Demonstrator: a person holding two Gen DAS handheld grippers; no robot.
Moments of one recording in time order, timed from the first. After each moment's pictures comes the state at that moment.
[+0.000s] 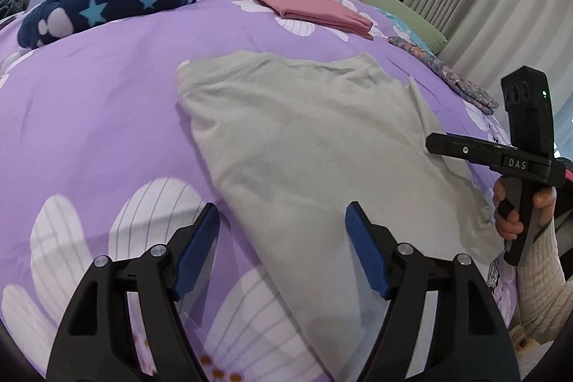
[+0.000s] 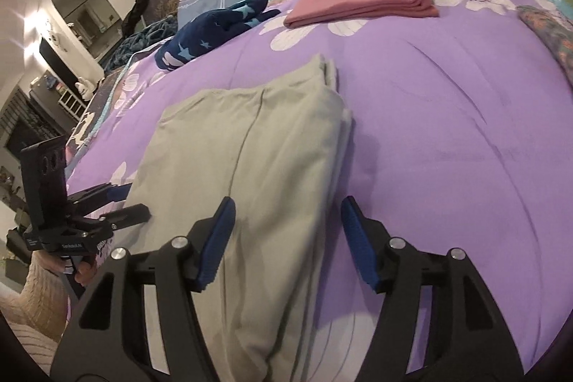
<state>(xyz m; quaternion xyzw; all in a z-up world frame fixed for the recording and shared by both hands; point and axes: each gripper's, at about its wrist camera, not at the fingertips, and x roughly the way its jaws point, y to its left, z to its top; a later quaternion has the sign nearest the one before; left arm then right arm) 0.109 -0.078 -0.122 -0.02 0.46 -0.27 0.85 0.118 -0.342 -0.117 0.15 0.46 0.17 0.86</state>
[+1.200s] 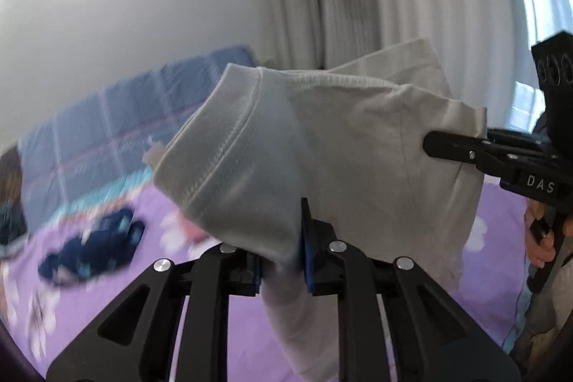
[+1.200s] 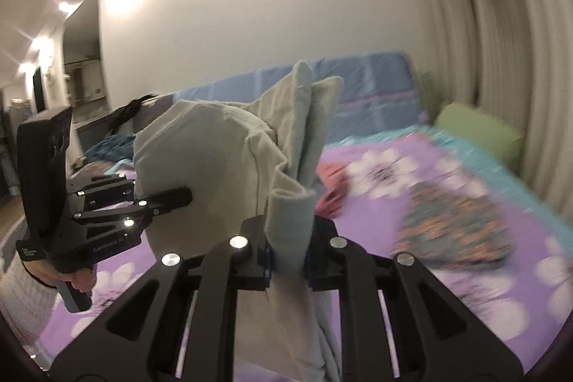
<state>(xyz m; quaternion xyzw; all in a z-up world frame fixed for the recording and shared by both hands) 0.053 -0.264 0.091 0.15 0.19 -0.34 0.91 -0.018 -0.423 0.096 0.07 0.18 0.03 0.98</state>
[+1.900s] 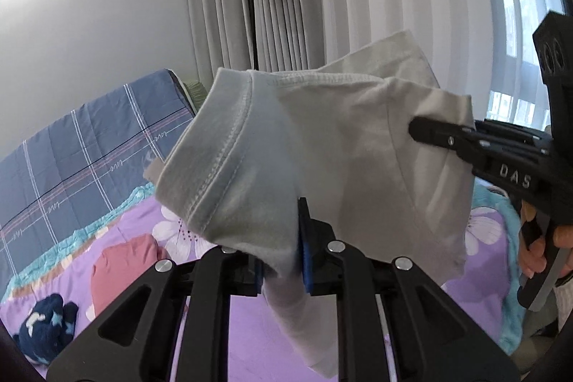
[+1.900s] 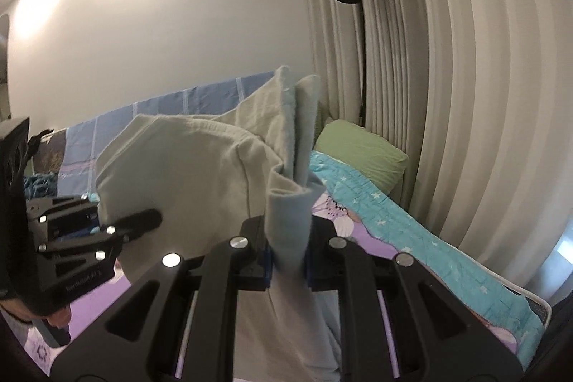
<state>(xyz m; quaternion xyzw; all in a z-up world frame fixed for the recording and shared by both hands) 0.124 -0.483 0.132 0.16 0.19 -0.43 0.87 0.031 -0.625 0.148 0.09 0.18 -0.17 0.97</state>
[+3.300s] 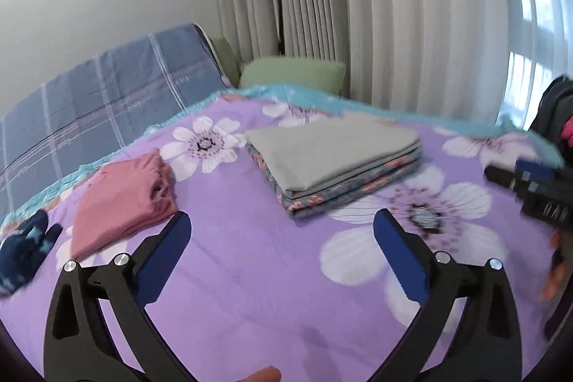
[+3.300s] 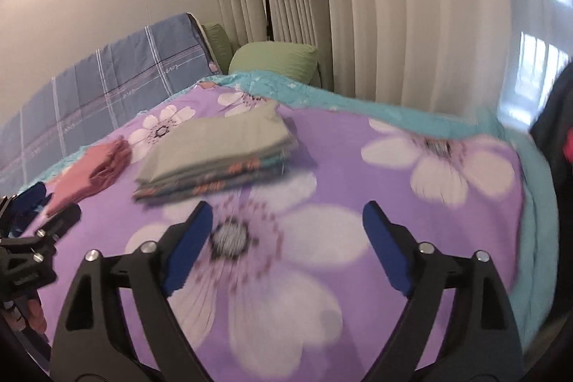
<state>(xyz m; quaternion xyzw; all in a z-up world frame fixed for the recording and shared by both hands) 0.076 -0.401 -0.016 0.15 0.22 -0.38 0.89 -0.073 -0.573 -0.022 0.18 0.26 -0.32 0.89</state>
